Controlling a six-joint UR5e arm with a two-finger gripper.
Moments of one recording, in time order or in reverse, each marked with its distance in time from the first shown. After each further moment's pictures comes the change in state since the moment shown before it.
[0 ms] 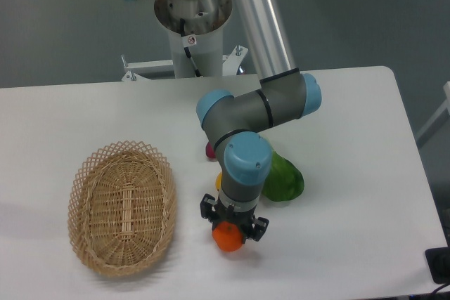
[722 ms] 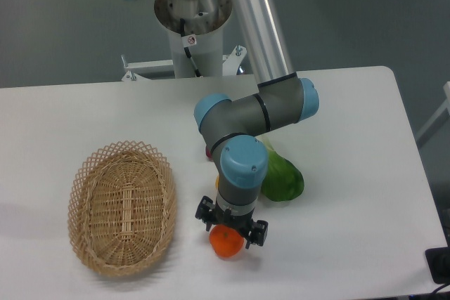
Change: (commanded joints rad) arm 0.000 0.014 0.017 0.008 0.005 0.009
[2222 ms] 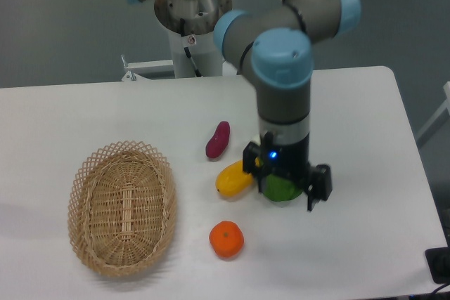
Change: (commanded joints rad) arm 0.170 0.308 0.098 -0.235 0.084 0.399
